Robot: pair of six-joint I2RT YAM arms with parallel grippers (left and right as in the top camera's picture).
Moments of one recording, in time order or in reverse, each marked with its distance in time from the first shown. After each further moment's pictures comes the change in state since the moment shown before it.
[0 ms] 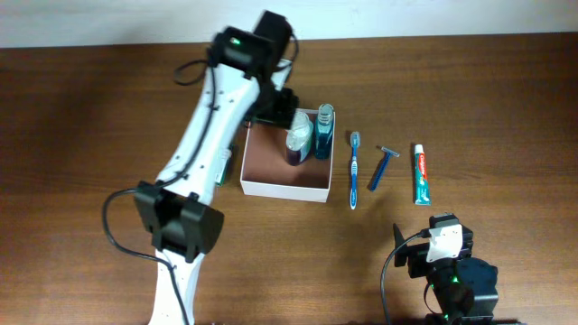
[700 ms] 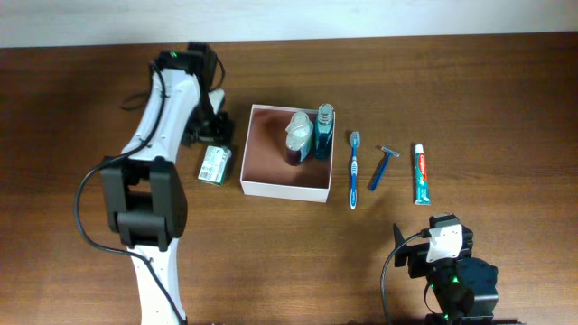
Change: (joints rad) left arm 0.267 0.001 -0.480 0.245 -0.045 0.157; right arm 0.000 0.000 0.000 0.000 0.000 0.000
